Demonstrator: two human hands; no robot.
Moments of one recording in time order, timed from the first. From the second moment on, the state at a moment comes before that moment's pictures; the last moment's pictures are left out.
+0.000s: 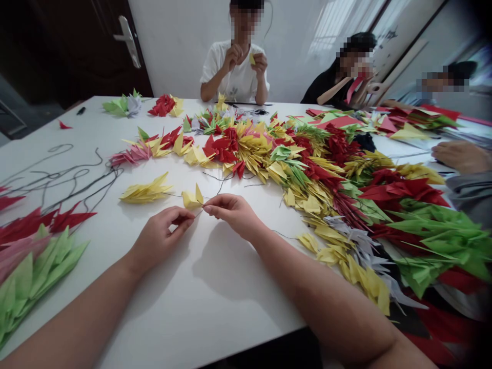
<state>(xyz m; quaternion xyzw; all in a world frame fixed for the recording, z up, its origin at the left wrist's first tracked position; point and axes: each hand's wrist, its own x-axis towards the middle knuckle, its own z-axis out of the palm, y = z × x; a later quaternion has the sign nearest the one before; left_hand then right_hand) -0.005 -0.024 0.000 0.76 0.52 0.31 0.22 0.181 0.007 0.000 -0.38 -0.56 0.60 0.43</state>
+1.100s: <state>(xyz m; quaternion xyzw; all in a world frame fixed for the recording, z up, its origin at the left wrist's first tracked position) -0.005 -0.021 -0.002 0.81 0.49 0.23 0.22 0.178 -0.001 0.000 -0.42 -0.68 0.46 0.39</state>
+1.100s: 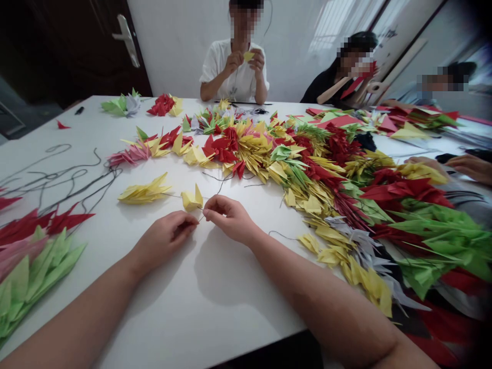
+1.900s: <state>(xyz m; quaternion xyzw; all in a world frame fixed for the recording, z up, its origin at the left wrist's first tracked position) -0.007 -0.018 -0.006 0.83 0.47 0.22 0.19 0.176 -0.001 0.000 -0.41 -0.72 0.42 0.36</state>
